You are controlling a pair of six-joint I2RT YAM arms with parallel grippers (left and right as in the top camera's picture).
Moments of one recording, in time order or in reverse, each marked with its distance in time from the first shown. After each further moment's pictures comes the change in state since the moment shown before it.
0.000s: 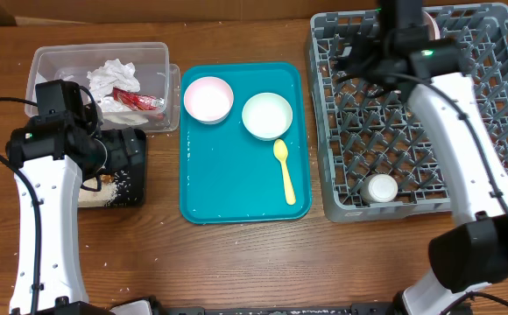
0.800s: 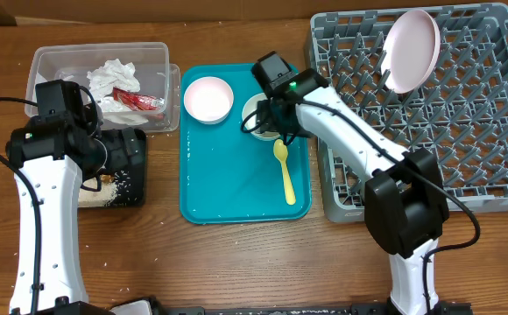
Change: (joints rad) left arm 0.000 0.000 0.000 0.000 0.000 0.000; right arm 0.315 0.316 -0.018 -0.084 0.132 0.150
